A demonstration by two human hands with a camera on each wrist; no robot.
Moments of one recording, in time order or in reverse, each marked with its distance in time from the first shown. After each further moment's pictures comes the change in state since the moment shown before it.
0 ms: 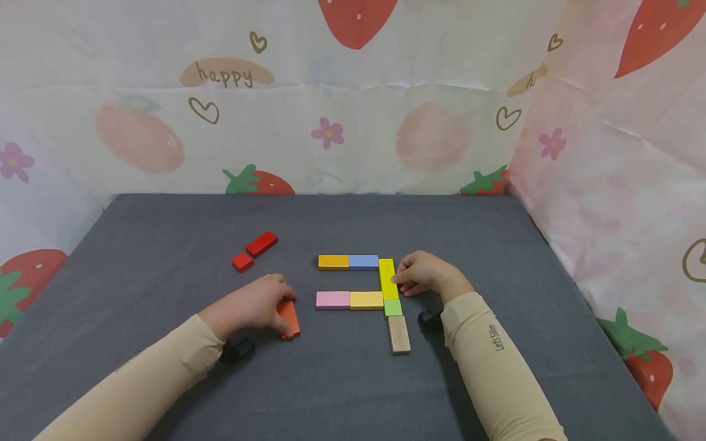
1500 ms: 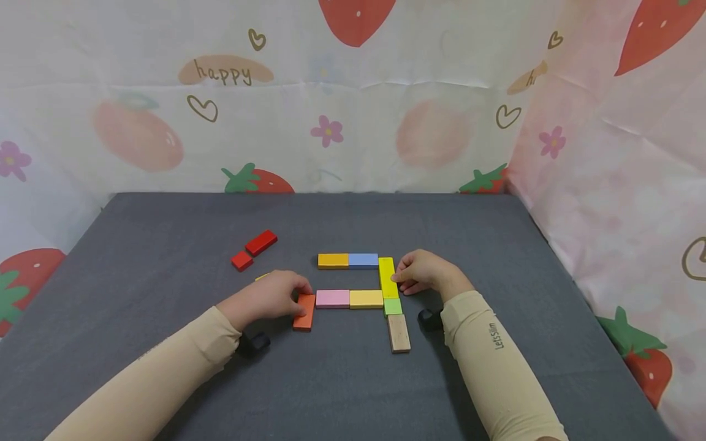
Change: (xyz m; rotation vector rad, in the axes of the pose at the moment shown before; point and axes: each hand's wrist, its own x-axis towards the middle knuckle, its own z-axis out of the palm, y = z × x) left_hand 0.018 0.018 -0.002 -0.125 -0.020 -0.067; right_hand 0.001 0.000 0.000 0.003 -0.005 0.005
